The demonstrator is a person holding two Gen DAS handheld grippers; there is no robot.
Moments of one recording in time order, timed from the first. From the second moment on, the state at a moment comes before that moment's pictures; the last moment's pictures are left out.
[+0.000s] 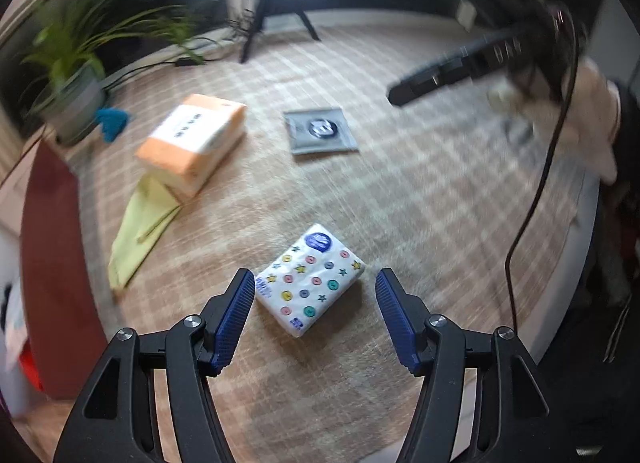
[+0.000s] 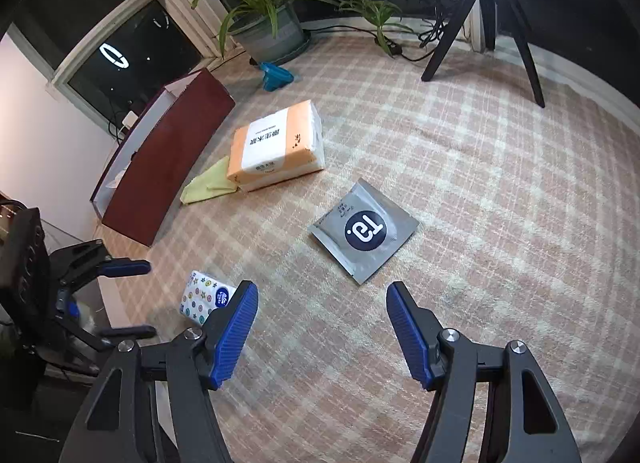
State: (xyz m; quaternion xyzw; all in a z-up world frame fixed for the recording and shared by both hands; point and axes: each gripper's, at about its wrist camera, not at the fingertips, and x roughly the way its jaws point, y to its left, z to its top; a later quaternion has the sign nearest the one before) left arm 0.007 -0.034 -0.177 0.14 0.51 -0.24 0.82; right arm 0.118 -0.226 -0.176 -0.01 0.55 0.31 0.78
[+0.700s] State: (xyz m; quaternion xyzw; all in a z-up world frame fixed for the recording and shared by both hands) left arm 0.037 -0.056 -0.228 0.22 0.54 -0.23 0.78; right arm 0.131 -0.229 -0.201 -0.04 0.56 0.34 0.76
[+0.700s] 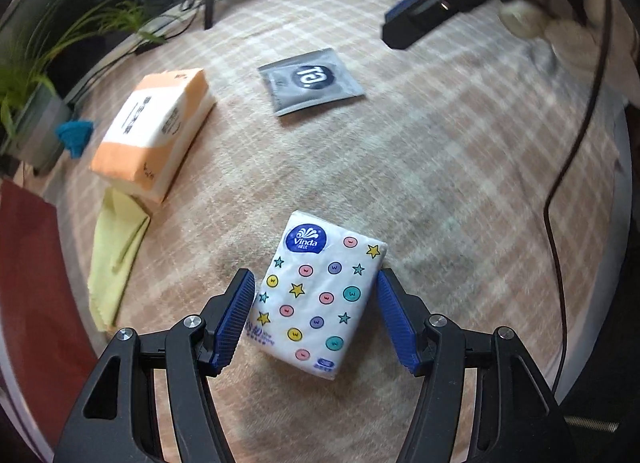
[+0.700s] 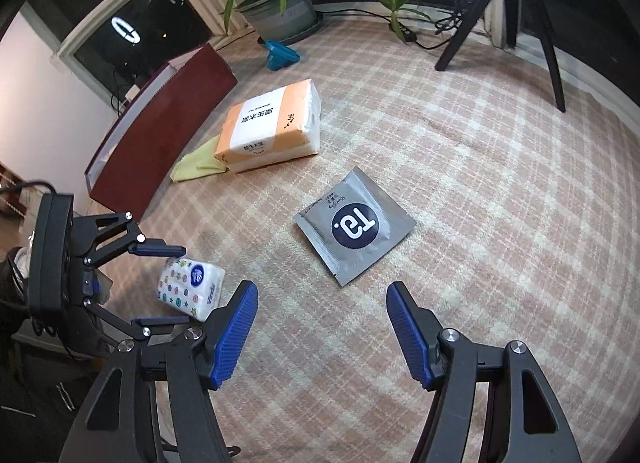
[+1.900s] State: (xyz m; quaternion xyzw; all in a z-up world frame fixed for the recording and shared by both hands) left arm 0.047 -0.033 -0.239 0.03 0.54 -0.12 0.83; right arm 0.200 -0.170 -0.254 -0.18 0.55 0.41 0.71
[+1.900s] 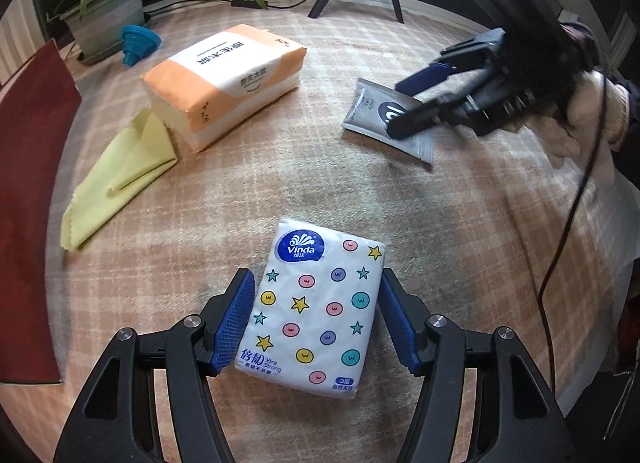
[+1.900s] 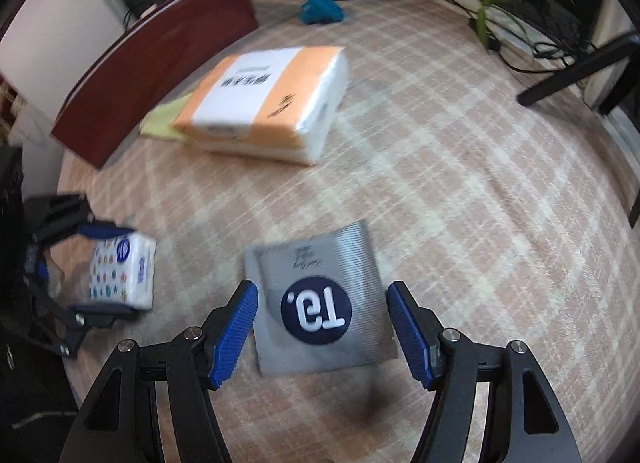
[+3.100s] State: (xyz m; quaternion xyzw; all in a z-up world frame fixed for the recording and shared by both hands) left arm 0.035 -0.006 -0.229 -0.06 0.53 -0.05 0.84; right arm 0.171 -0.154 -0.256 -0.25 0.54 0.35 0.73
